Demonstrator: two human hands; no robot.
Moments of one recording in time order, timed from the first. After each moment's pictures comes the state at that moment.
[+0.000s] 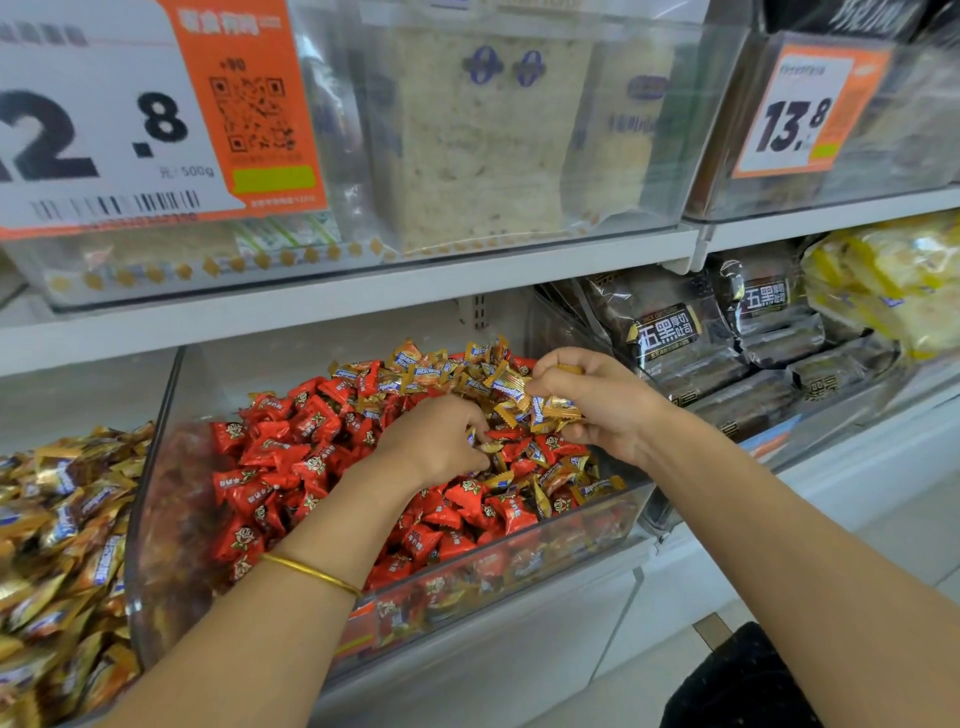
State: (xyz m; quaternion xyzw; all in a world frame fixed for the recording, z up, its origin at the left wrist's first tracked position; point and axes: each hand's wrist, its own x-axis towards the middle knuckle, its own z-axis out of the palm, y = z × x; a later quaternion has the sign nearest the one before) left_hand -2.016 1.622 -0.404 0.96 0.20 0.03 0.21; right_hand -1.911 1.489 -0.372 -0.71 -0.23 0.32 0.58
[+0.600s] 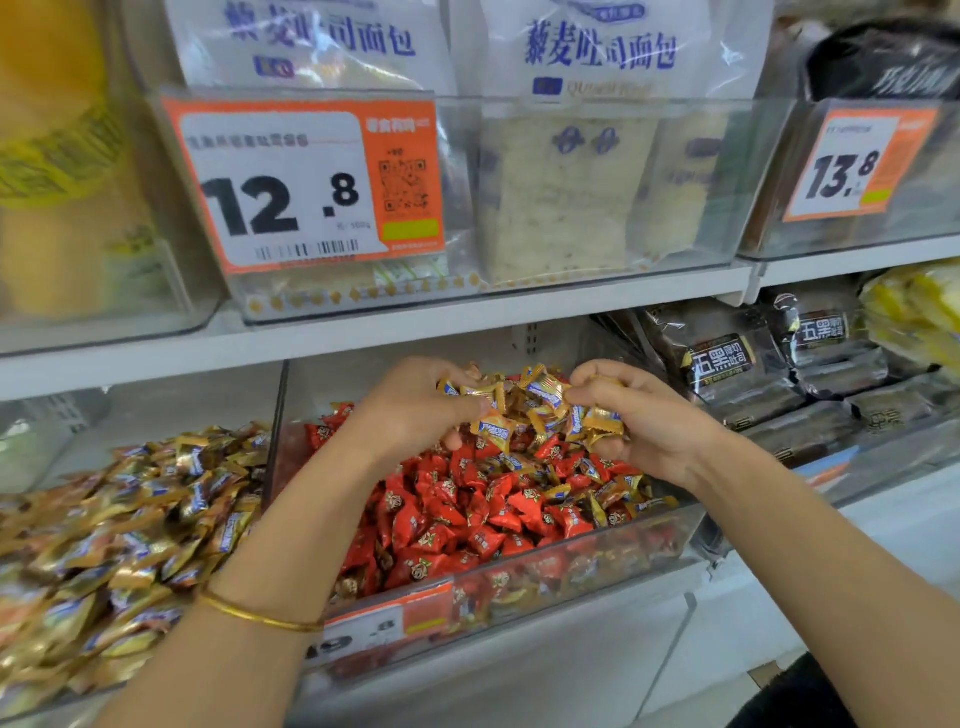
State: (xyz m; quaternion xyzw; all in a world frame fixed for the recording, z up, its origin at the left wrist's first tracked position) left_hand -2.090 1.627 -0.335 0.83 0.29 0.17 0.44; right_hand -1.938 1.487 -0.353 -0.65 -0.28 0.36 0.61
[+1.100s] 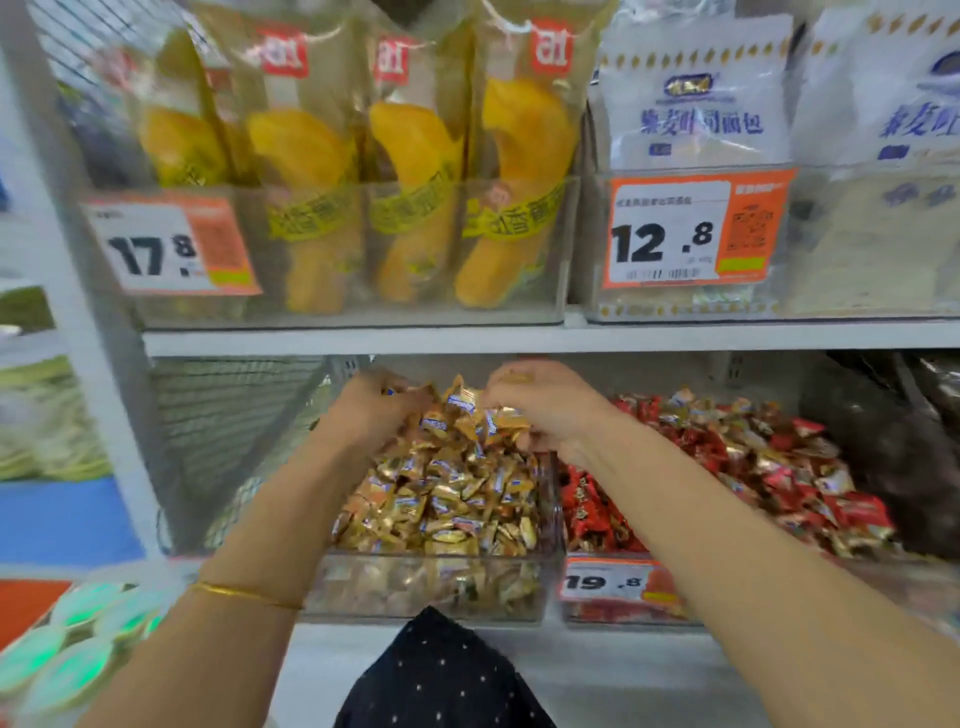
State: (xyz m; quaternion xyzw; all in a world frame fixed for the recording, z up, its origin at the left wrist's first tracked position) left_hand -2.305 1.688 -0.318 0.67 0.47 0.35 0.45; right_hand -2.158 1.620 -0.309 -0.62 -0.43 0.42 0.50
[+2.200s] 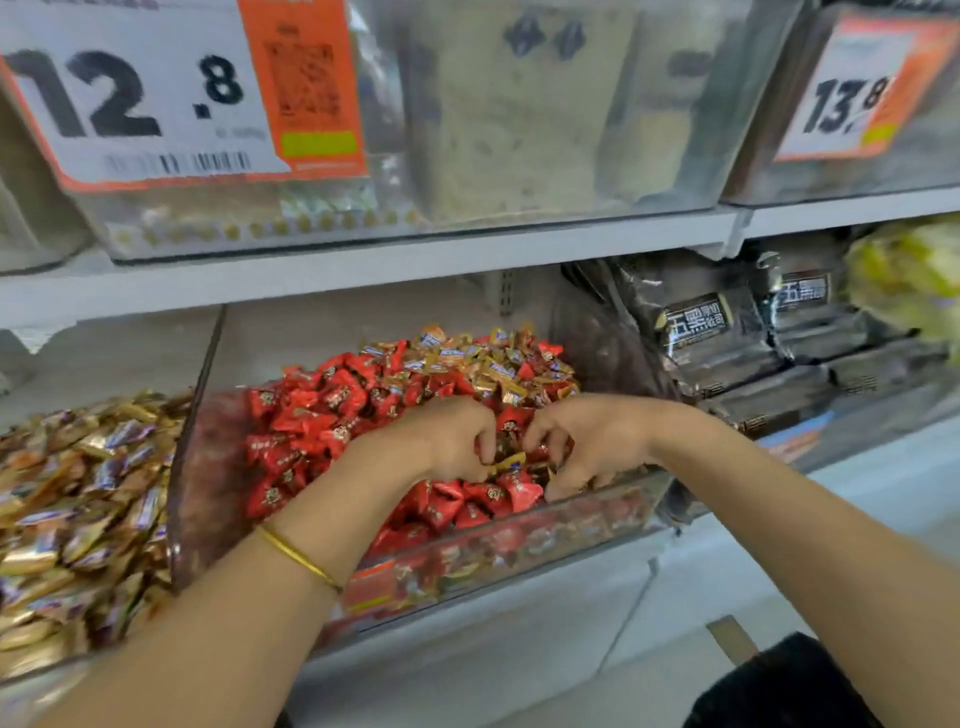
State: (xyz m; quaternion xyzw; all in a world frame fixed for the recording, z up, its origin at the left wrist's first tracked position) left_hand -2.035 1.614 -0.391 0.97 0.18 -0.10 0.15; right_hand -1.924 1.490 -0.368 -0.80 -0.48 0.35 0.05
